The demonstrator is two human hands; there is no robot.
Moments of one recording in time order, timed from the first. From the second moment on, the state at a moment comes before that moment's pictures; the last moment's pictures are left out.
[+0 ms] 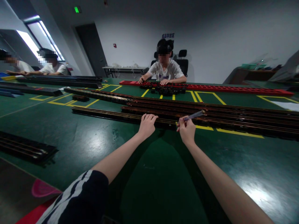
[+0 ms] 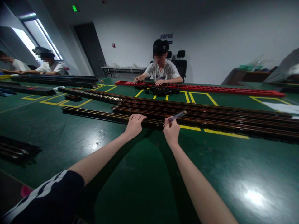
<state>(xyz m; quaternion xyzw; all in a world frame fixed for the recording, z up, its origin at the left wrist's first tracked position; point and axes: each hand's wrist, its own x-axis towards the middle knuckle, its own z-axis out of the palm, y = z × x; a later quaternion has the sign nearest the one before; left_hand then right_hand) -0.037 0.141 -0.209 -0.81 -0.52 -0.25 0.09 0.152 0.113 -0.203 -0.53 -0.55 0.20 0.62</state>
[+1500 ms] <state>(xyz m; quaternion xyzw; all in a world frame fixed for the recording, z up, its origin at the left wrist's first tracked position) -0.035 0.140 -0.208 -0.83 -0.50 -0.25 0.08 0.151 0.114 -0.202 -0.51 -0.51 0.24 0.65</state>
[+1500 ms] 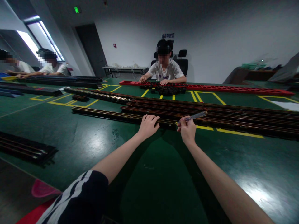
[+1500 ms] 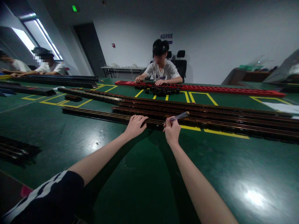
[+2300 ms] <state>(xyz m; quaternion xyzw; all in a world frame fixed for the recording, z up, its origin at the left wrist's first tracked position) -0.035 0.140 -0.209 -0.83 -0.50 -0.24 0.08 0.154 0.112 -0.201 -0.53 -0.47 0.20 0.68</state>
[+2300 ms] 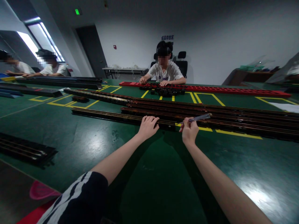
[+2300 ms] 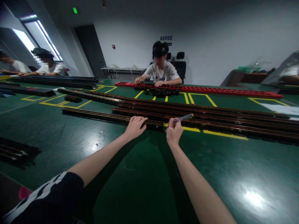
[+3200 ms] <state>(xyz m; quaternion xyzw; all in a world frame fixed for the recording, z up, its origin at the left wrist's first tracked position) -0.034 0.138 -0.206 -0.83 -0.50 -0.25 0.07 0.156 0.127 -0.219 -0.53 -0.75 -0.02 0.41</state>
